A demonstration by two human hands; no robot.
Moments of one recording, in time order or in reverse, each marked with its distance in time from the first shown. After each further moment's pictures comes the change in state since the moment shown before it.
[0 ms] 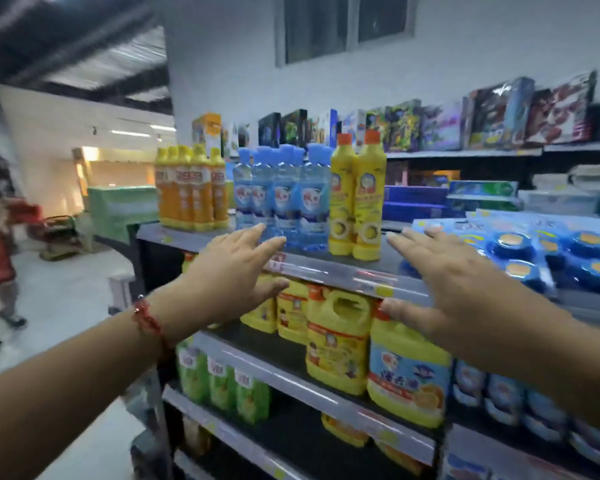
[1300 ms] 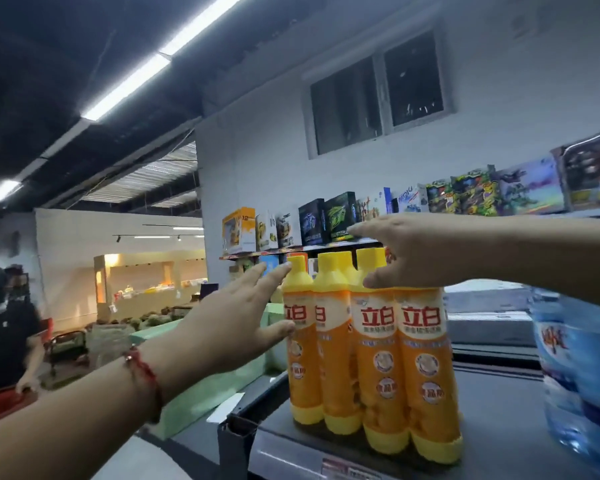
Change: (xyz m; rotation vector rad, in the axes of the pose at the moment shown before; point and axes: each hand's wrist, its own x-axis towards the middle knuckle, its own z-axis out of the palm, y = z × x) left_hand 0.255 -0.530 0.147 -0.126 0.076 -0.053; right_hand 0.617 -0.274 0.080 -0.111 0.046 -0.080
